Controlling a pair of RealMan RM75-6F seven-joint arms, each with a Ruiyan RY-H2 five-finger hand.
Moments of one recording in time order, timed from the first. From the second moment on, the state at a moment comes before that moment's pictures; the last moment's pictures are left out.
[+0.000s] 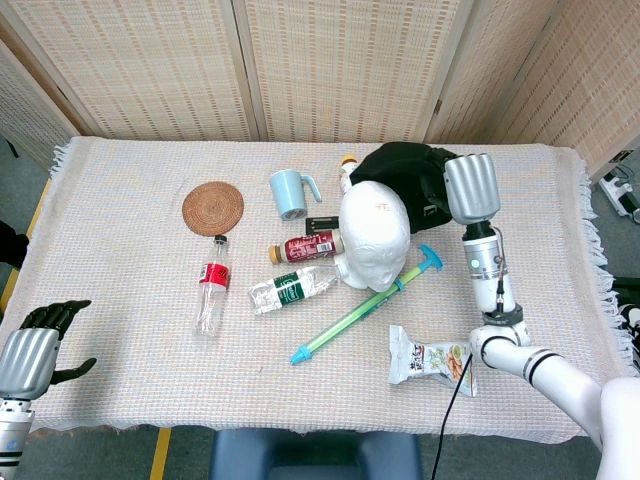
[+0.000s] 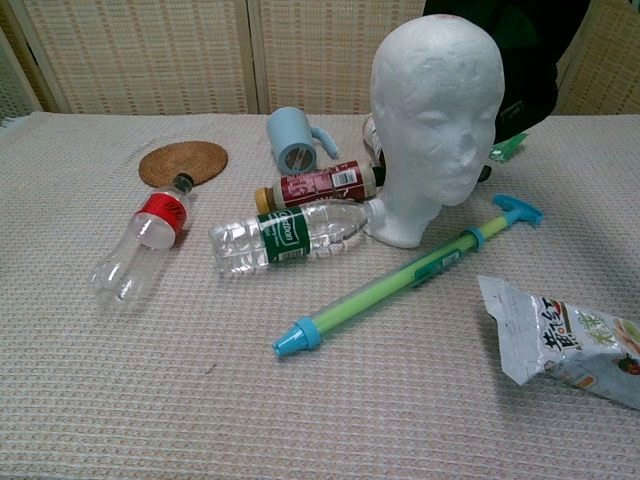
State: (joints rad) left arm -0.15 -1.12 -0.05 -1.62 1.50 1.43 0.06; right arm 0.79 -1.58 0.46 -0.95 -1.36 1.21 0.00
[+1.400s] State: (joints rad) left arm -0.14 -1.12 -0.02 -1.68 1.51 1.43 0.08; right arm 0.60 -1.52 0.12 -0.86 -1.44 1.03 0.12
